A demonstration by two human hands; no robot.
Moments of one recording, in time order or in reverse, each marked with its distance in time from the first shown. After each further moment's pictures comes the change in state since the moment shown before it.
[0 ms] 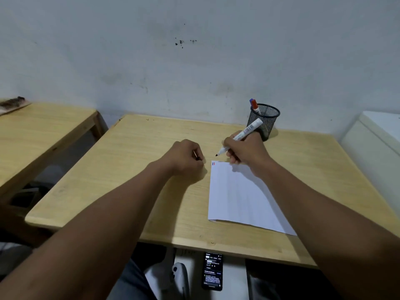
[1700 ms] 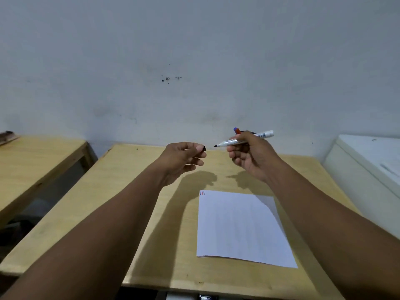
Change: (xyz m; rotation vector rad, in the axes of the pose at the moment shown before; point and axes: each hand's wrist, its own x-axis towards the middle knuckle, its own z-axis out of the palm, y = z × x) left_hand 0.037 0.041 -0.028 -0.890 -0.048 -0.065; right_hand 0.021 -0.054 -0.051 0.504 -0.048 0.166
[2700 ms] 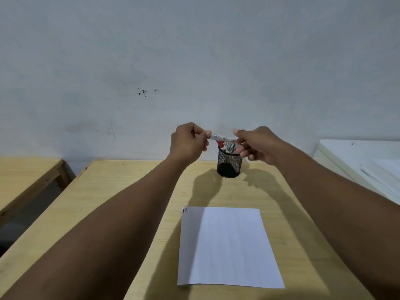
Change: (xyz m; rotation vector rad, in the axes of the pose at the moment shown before) left_hand 0.067 0.044 0.076 0.364 0.315 0.367; right_hand 0.038 -0.064 -0.047 -0.592 0.175 -0.012
